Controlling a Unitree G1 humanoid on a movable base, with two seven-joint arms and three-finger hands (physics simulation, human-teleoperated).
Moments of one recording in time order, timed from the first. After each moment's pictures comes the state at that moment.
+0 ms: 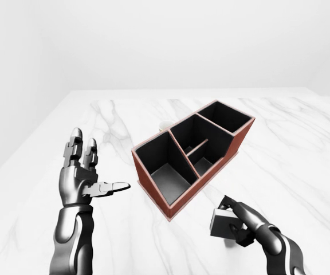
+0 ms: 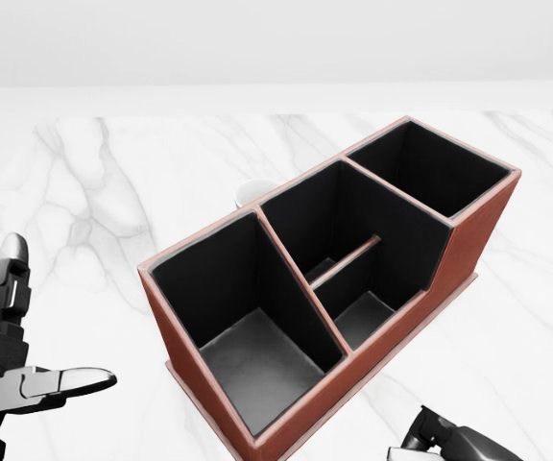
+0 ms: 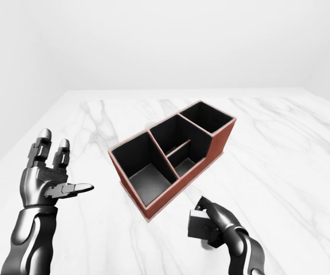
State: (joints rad) left arm 0.10 0.03 0.24 -0.42 -0.33 0.09 -0.11; right arm 0.31 -0.08 -0.18 -0.25 -0.95 0.09 0.70
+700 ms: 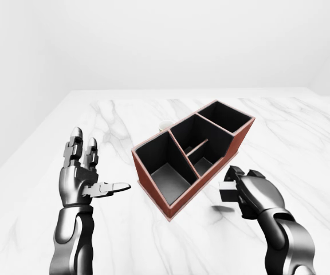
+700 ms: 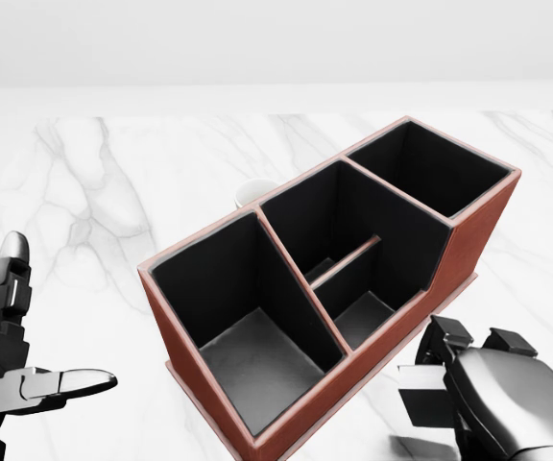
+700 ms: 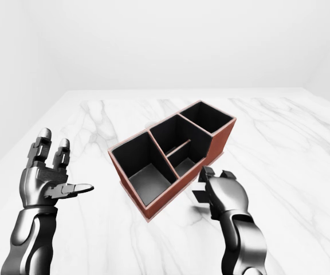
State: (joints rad) left arm 0.10 0.03 0.24 -0.43 -0.33 0.09 -0.11; right arm 0.24 -0.03 -0.09 -0.63 -1.33 0.09 0.70
